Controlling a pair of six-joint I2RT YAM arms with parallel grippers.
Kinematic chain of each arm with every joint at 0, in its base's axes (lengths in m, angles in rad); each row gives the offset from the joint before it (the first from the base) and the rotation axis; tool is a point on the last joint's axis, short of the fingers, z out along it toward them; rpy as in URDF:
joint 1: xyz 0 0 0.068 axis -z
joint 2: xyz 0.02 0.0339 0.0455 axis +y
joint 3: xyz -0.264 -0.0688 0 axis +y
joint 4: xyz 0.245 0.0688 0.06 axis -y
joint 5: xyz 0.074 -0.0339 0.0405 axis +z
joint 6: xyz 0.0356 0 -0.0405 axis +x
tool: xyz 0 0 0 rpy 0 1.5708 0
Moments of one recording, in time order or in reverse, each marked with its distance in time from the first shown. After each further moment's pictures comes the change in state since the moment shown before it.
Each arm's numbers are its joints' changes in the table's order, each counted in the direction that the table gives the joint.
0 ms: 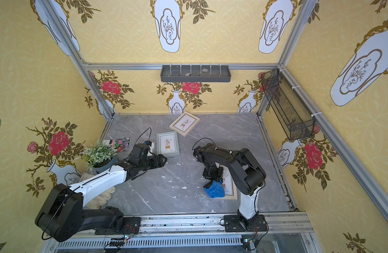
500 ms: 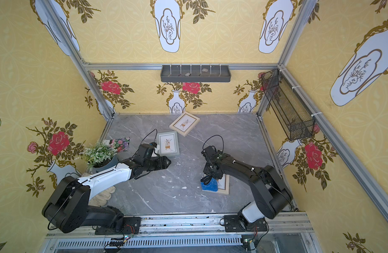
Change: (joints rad) left arm 0.047 0.085 -0.034 0.018 -0.049 -0.010; right arm 0.061 -0.414 0.377 0.614 0.077 0.001
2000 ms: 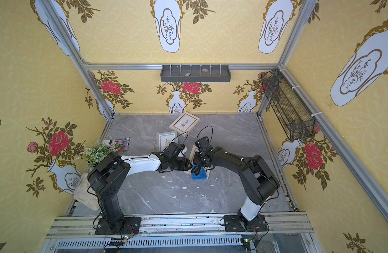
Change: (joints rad) left arm 0.233 0.461 -0.330 0.042 -0.073 0.008; right arm -0.004 0.218 -0.211 0.165 0.129 -0.172
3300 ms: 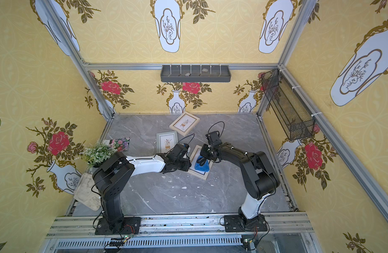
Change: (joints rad) left arm 0.058 0.034 -0.015 -0.003 0.224 0.133; right arm 0.186 0.034 -0.017 0.101 0.076 0.015
